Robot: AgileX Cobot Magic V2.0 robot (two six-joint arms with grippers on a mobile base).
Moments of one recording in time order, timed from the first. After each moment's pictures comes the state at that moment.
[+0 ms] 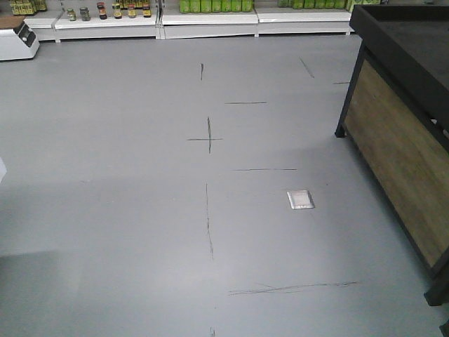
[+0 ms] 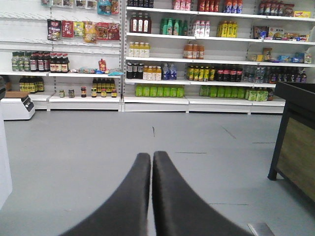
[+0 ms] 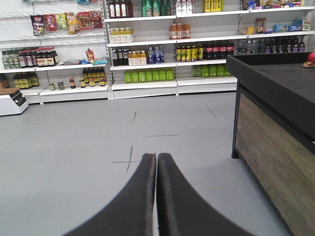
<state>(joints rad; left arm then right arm) -0.02 -0.01 0.02 0.12 0.04 -0.21 0.03 -0.01 0.03 -0.02 0.10 0.08</state>
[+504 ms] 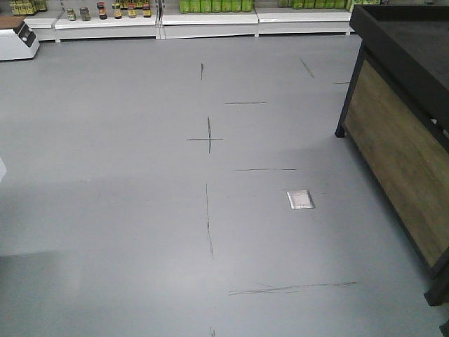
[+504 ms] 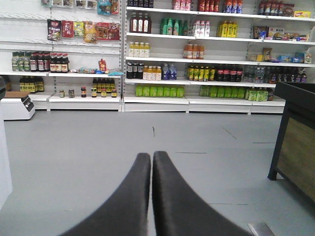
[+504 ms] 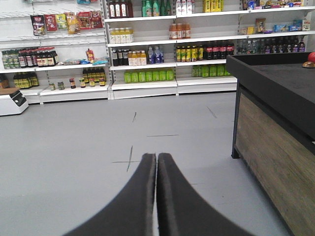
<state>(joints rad) -0.02 -0.01 0.02 0.12 0.04 -0.21 0.03 -0.01 0.03 -0.02 0.10 0.08</state>
